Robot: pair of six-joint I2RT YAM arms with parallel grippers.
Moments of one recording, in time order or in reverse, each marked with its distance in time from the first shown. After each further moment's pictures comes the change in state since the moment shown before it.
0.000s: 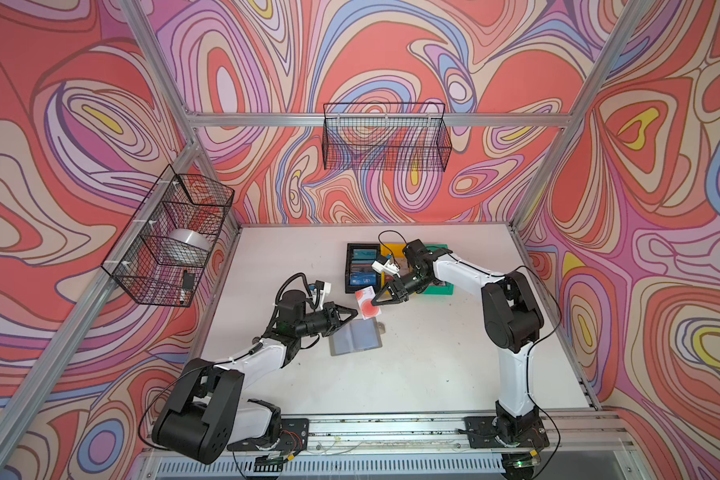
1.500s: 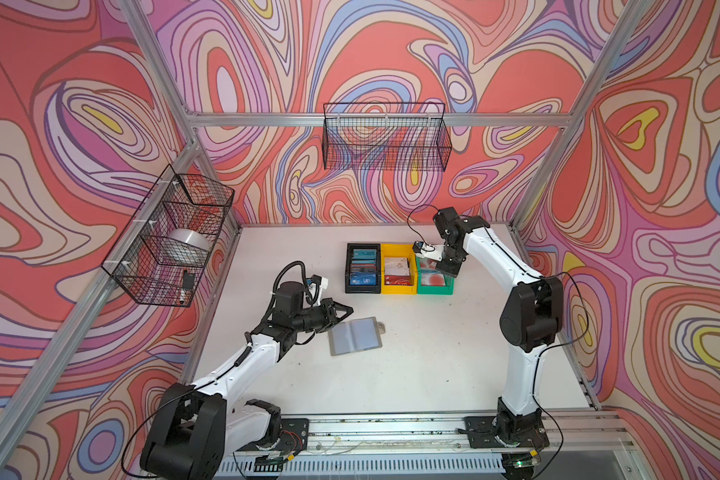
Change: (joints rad) left arm 0.014 -0.096 0.114 -0.335 -0.062 0.146; right arm -0.160 -0.054 0.271 -0.281 1.400 -0.779
